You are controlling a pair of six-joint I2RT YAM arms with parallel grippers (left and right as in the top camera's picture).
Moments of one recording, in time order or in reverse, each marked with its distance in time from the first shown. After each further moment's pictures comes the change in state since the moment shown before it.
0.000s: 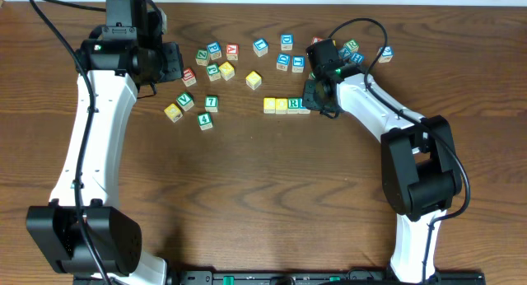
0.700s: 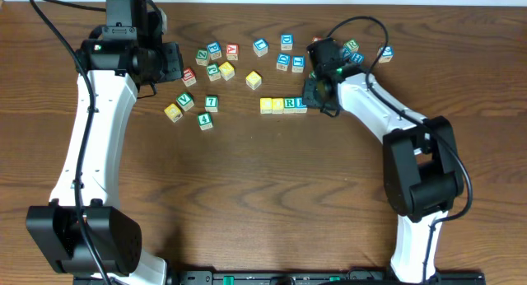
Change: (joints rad) left arm 0.000 0.000 0.000 0.001 0.000 0.000; right arm -0.008 -0.018 0.000 0.022 -0.010 -0.020
